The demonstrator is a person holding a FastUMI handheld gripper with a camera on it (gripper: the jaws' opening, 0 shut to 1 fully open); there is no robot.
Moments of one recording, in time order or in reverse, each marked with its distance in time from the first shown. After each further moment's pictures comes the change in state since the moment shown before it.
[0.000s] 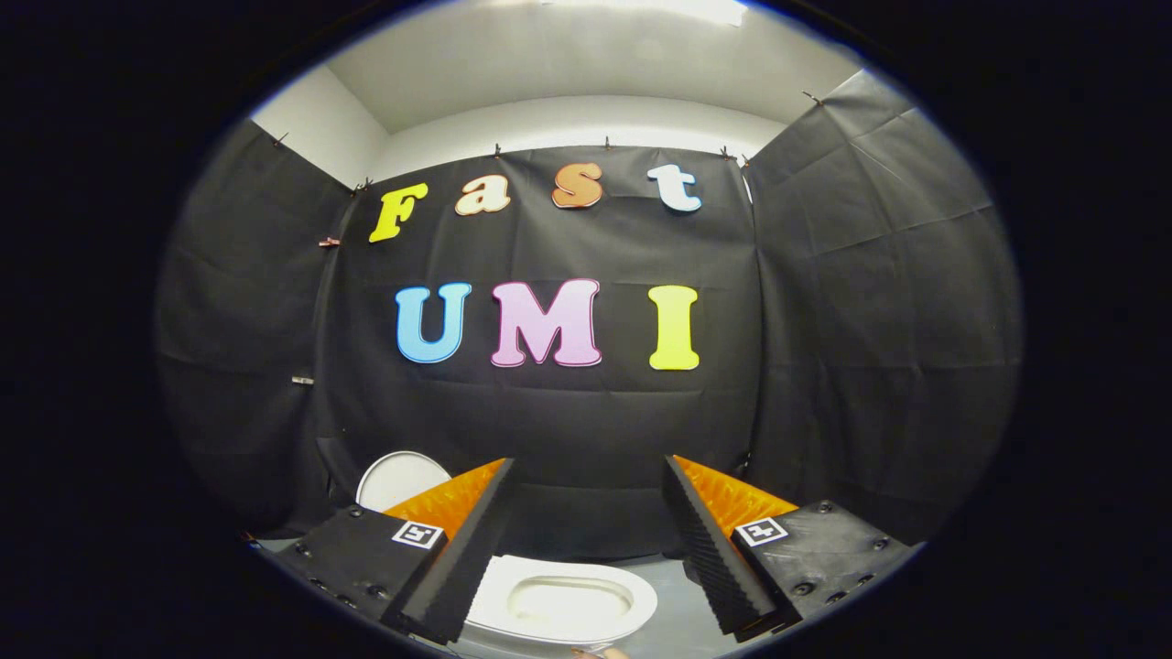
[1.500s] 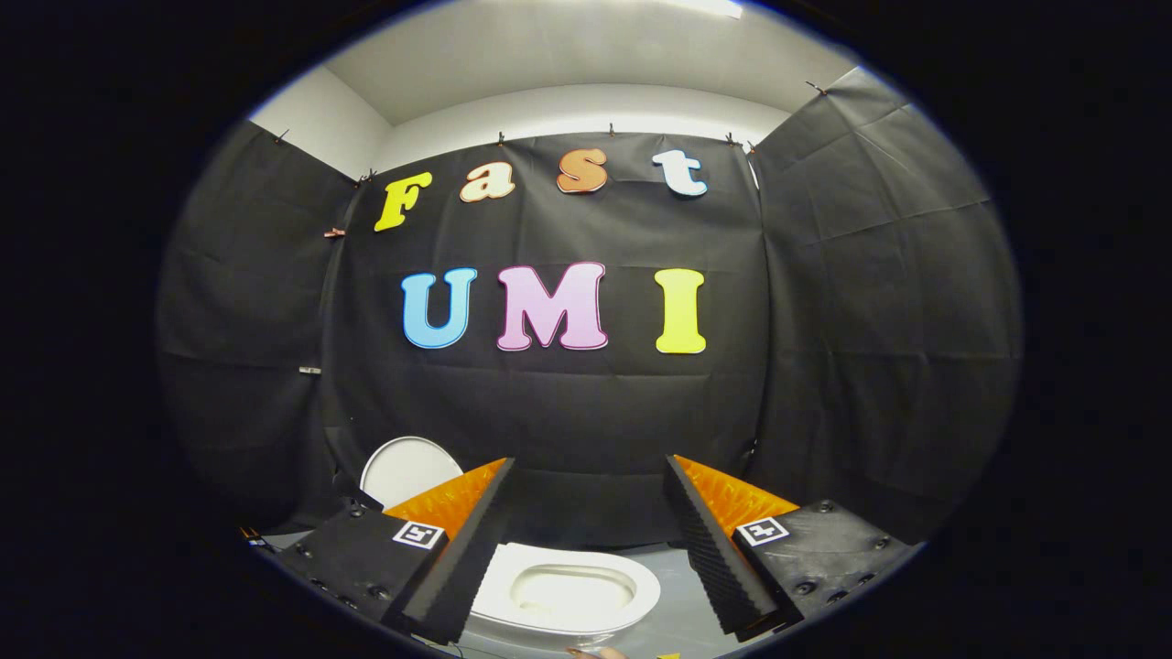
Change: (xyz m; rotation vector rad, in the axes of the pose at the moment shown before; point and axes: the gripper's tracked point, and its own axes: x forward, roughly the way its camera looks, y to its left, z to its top) arm -0.002 0.003 -0.020 -0.003 0.056 0.023
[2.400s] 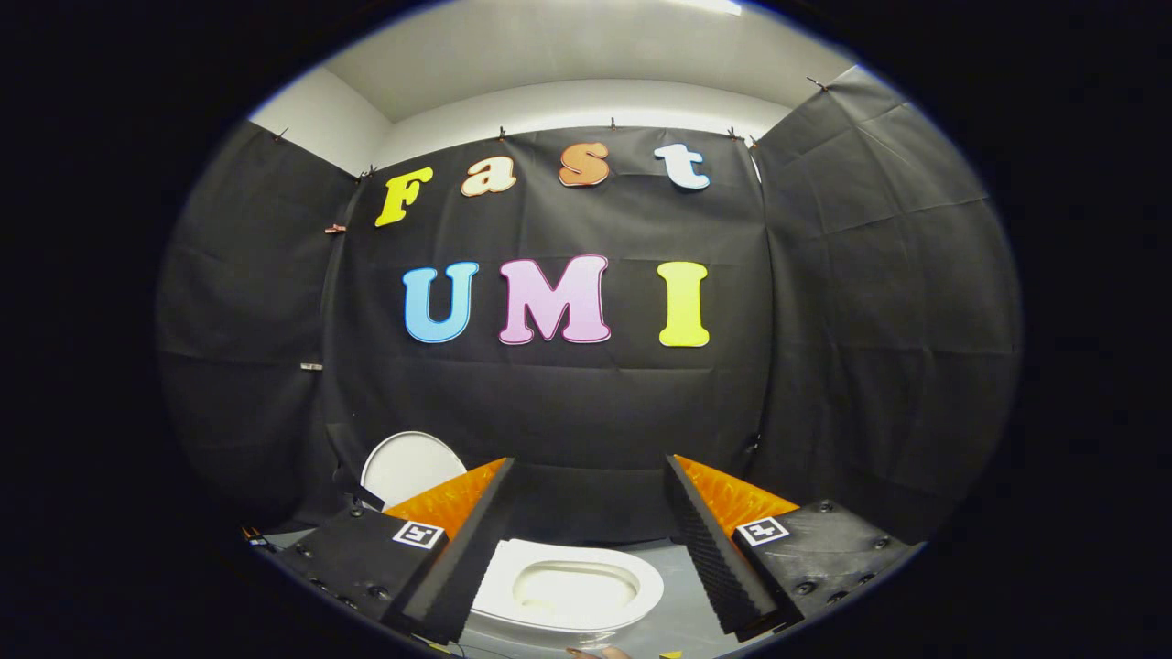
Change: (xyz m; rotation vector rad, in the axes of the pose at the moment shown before) arm 0.004 0.003 -0.008 0.002 0.021 0.006
